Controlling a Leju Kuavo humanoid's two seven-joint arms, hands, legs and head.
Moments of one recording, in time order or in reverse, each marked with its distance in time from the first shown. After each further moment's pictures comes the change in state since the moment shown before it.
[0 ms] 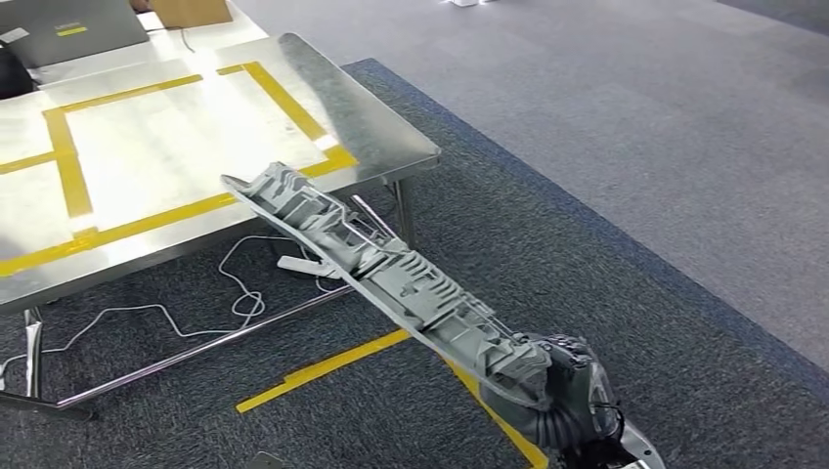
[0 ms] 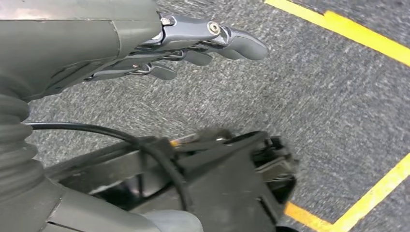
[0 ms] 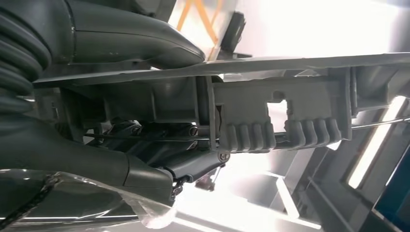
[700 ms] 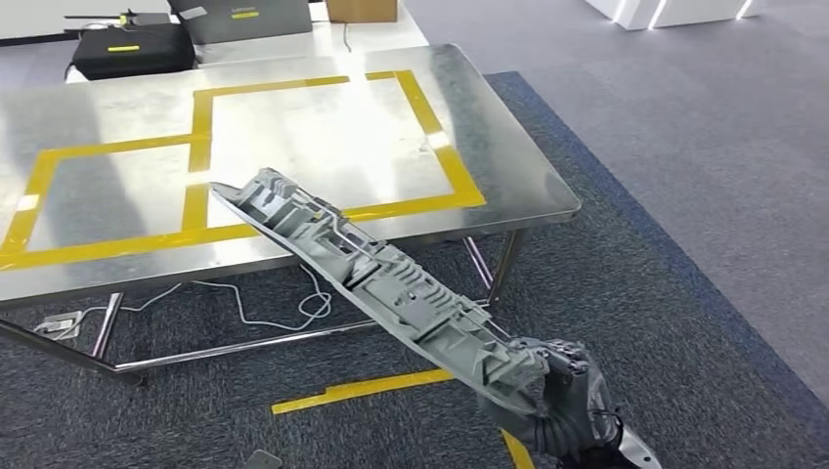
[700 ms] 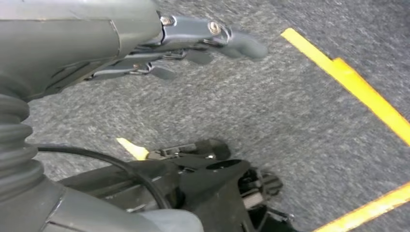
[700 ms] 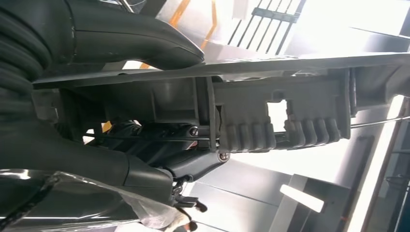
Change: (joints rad) left arm -0.003 0.000 0.001 0.000 -0.012 -0.001 0.002; right arm 0.003 0.000 0.007 -0.006 0.006 -0.006 -0.001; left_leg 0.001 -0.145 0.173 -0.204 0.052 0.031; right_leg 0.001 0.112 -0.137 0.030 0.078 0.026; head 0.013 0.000
